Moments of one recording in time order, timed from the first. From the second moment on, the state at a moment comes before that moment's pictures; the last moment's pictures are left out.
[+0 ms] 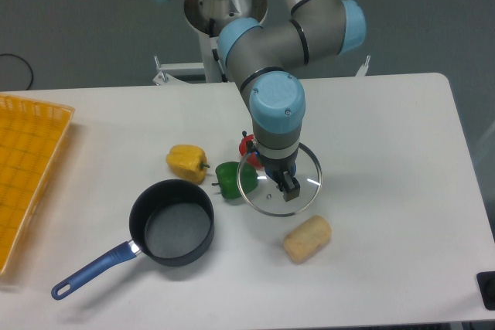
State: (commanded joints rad) arm 2.46 -1.93 -1.59 -1.25 1.62 1.54
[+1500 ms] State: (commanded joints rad) arm 2.68 -1.98 -1.58 -1.18 1.61 1.89
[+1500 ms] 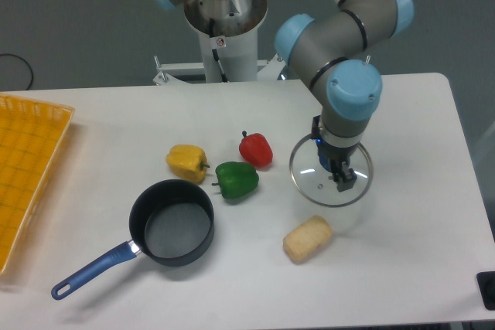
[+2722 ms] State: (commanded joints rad) arm 2.71 -2.10 -1.57 -1.08 1.61 1.95
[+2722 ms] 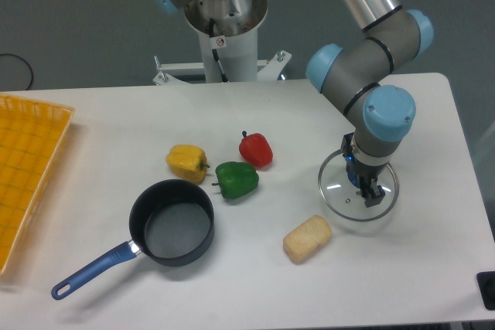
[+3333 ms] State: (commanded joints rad) arm 2.71 -2.12 -1.57 -1.05 1.61 1.95
